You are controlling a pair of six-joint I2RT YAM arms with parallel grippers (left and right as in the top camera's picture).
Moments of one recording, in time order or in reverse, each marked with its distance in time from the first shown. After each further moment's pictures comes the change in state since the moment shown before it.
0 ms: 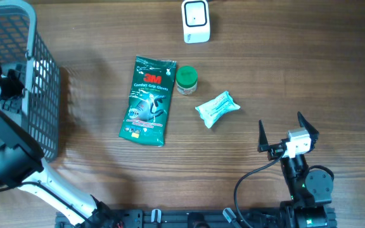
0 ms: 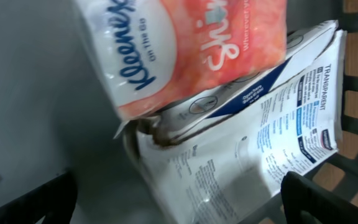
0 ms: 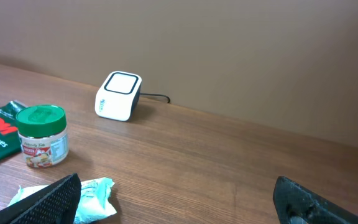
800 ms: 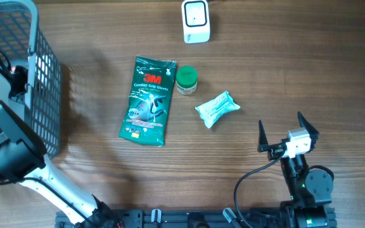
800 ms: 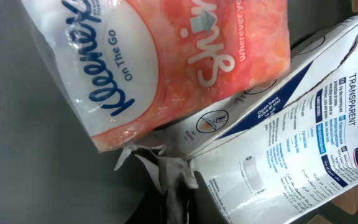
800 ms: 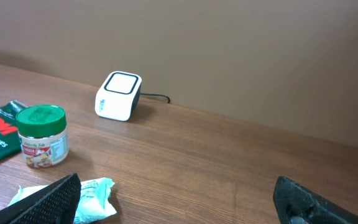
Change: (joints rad) left arm -0.045 0.032 -0.022 0.099 -0.045 -0.009; right arm 0.000 0.000 0.000 0.000 0.000 0.000
